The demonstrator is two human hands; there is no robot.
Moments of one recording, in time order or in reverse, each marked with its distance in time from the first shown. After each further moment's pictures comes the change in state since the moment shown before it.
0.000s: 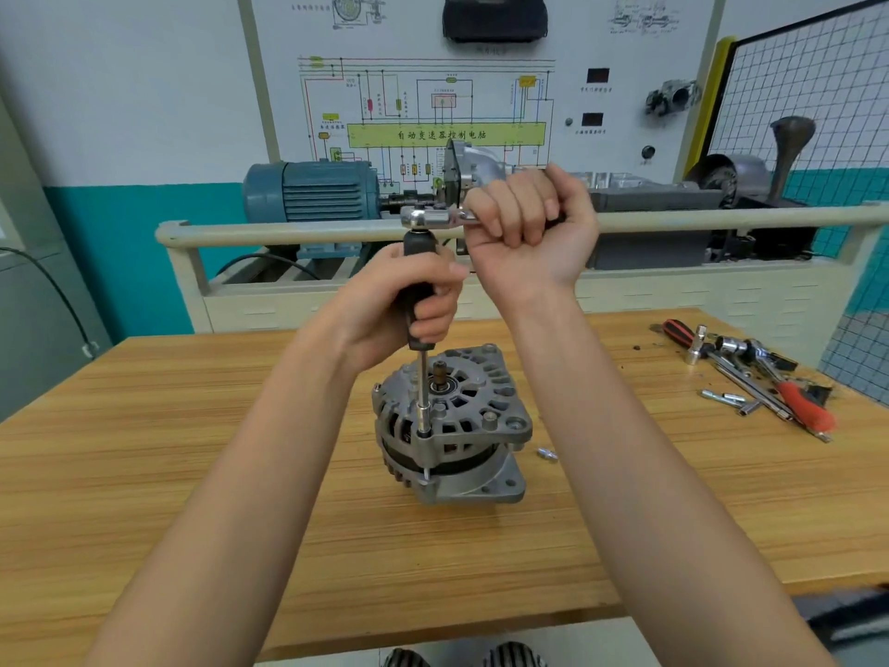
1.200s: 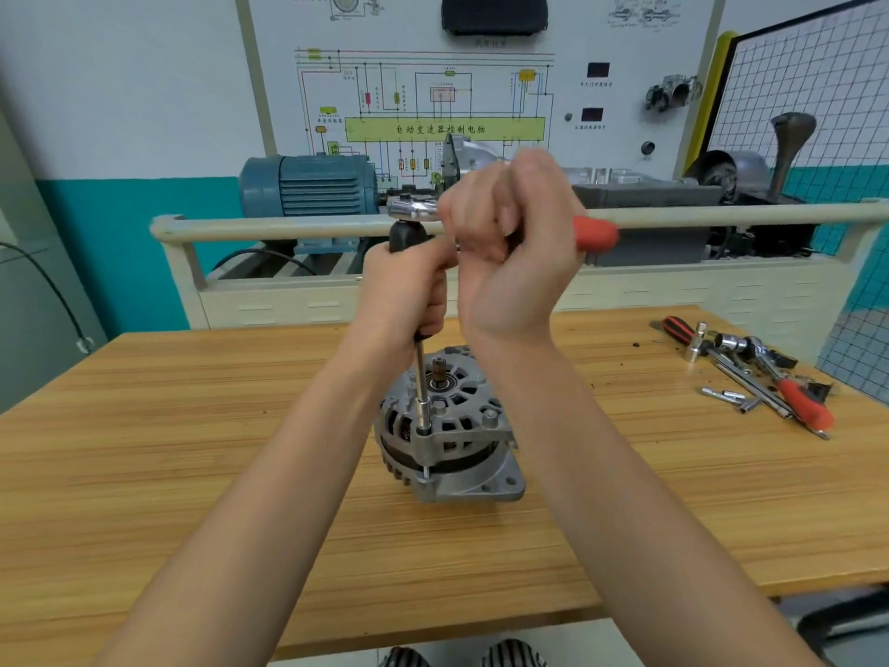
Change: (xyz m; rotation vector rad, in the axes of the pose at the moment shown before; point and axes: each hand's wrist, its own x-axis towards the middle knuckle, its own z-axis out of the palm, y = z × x) left_hand 0.009 -0.006 0.025 0.062 0.591 0.048; right_hand -0.030 0.033 0.018 -0.619 -0.255 -0.484
